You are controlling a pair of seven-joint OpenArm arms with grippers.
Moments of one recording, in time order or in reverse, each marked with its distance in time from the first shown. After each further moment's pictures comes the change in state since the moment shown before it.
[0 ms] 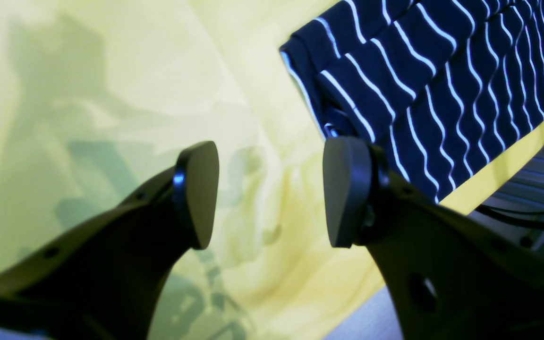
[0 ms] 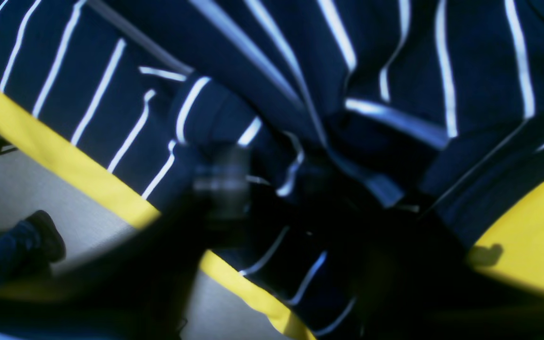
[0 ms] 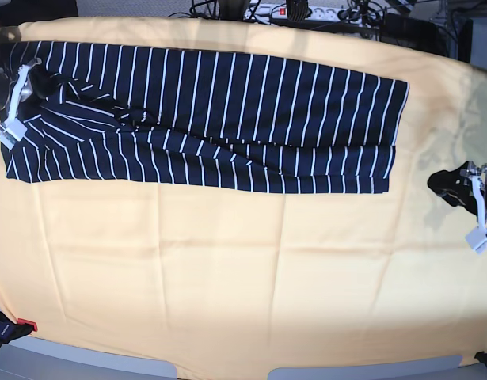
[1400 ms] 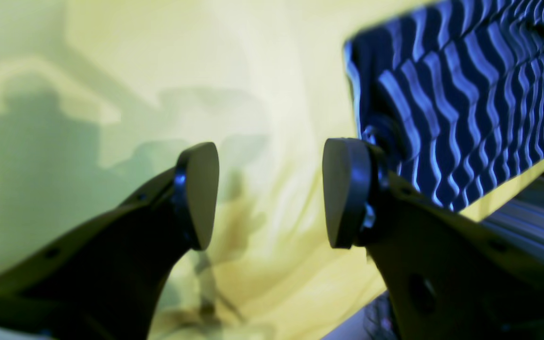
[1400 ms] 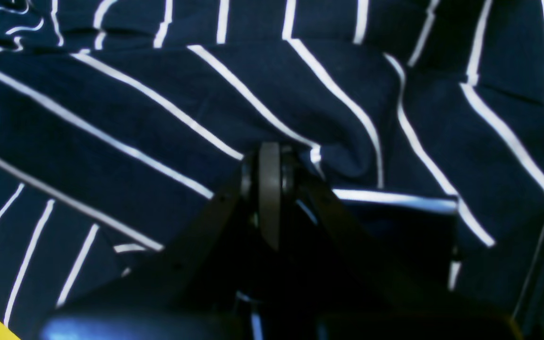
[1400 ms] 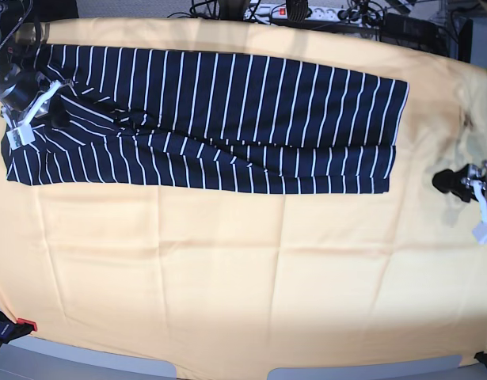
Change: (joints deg) left arm -1.6 6.0 0.0 -16.5 -0.4 1.7 3.3; right arm 4.4 -21.3 5.7 -4.9 -22.9 0.2 22.8
